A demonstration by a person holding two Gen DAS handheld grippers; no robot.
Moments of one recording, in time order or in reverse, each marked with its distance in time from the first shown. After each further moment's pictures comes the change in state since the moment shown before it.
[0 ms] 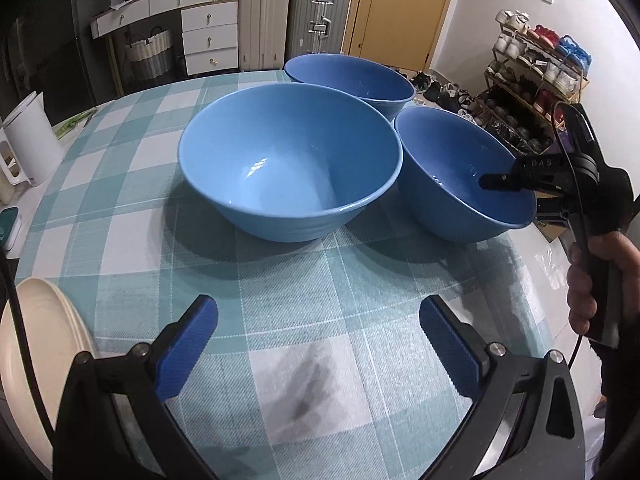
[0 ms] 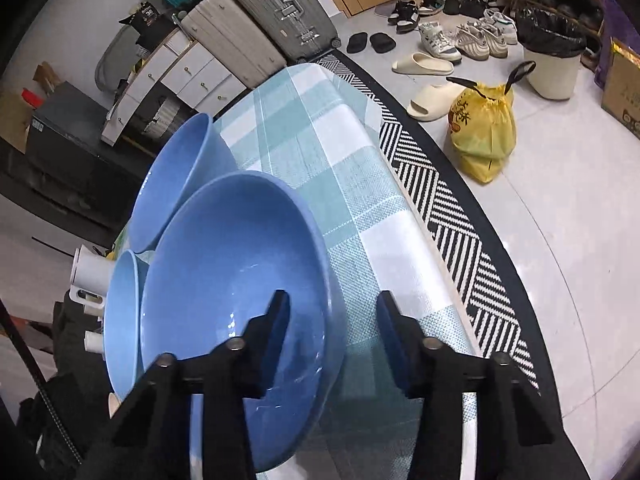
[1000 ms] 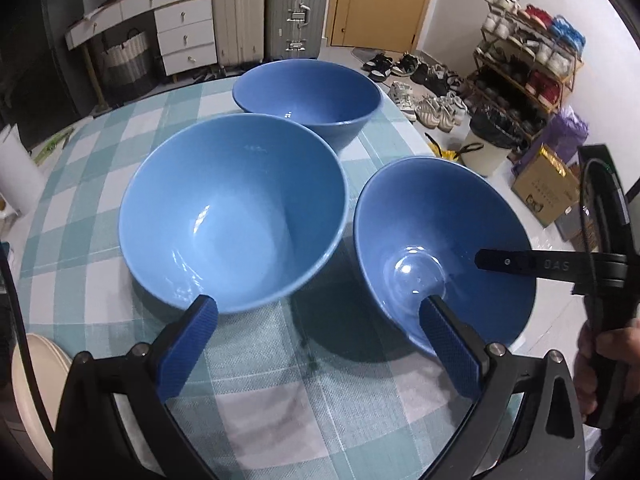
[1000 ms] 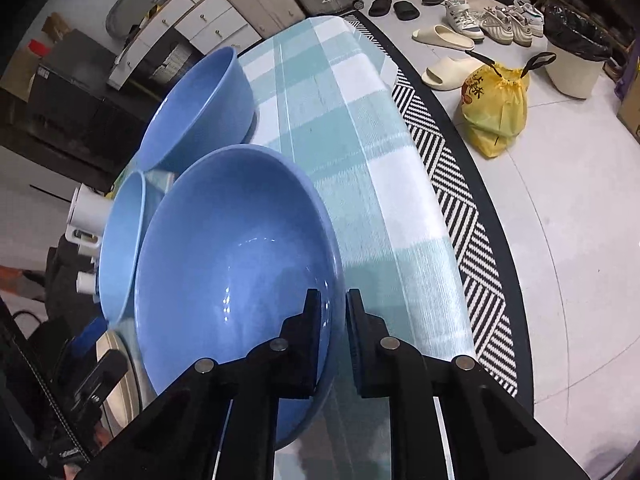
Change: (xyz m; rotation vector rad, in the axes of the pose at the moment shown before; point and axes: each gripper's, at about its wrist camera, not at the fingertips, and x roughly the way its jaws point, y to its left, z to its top) left arm 0.011 -0.047 0.051 0.071 0.075 -0.008; right arm -0.016 0.003 -0.035 -0.116 0.163 -0.013
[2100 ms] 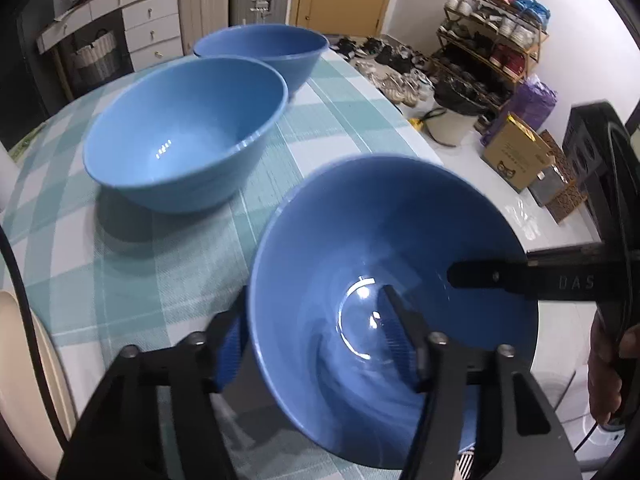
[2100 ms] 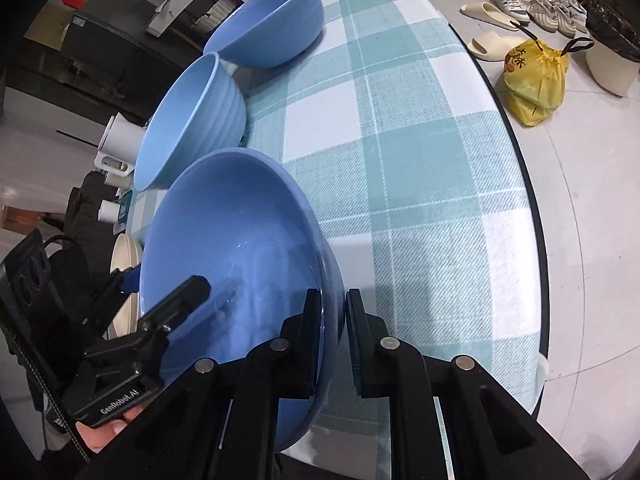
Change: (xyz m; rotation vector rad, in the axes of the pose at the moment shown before) left arm 0.002 -0.015 -0.065 0.065 0.040 -0.108; right arm -0.006 0.025 -0.086 -0.123 0.120 0.092
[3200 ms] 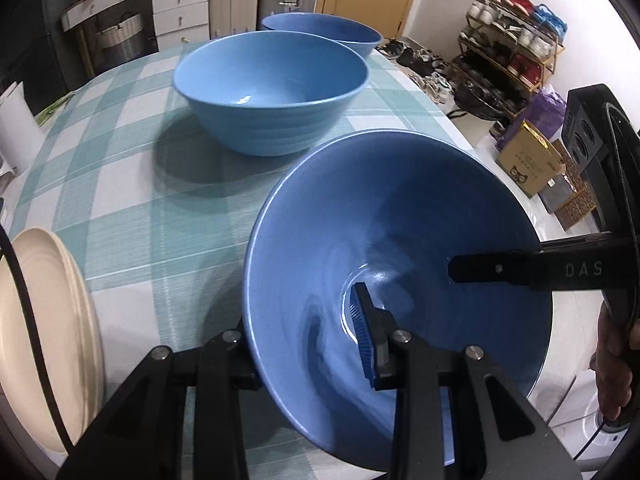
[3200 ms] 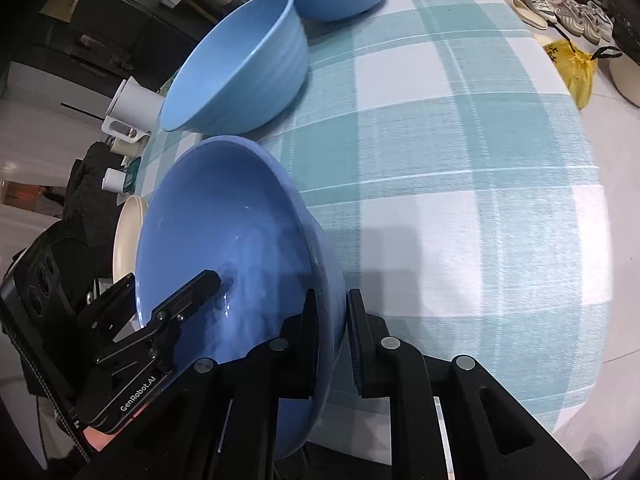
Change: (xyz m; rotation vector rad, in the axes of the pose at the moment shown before) left arm -0.027 0.052 -0.045 -0.069 -0.013 0.039; right arm 0.036 0.073 -0.017 -0.051 0.064 0.007
